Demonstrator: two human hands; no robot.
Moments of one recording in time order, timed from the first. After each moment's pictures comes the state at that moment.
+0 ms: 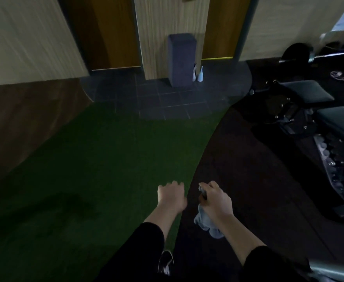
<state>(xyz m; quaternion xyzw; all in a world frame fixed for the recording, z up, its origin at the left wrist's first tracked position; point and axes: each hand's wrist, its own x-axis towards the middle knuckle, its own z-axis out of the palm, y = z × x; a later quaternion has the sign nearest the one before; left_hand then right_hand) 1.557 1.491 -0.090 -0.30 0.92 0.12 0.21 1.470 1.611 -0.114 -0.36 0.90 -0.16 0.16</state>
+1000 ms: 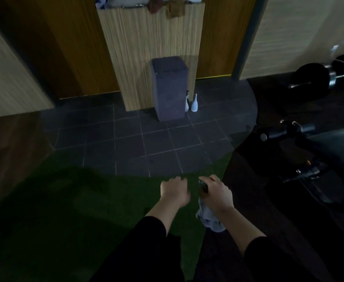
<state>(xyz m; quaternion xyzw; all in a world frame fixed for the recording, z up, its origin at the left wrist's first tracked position) 0.934 1.002 -0.091 -0.26 0.93 0.14 0.21 0.849 1.124 -0.113 -0.35 0.91 -0.18 0.16</state>
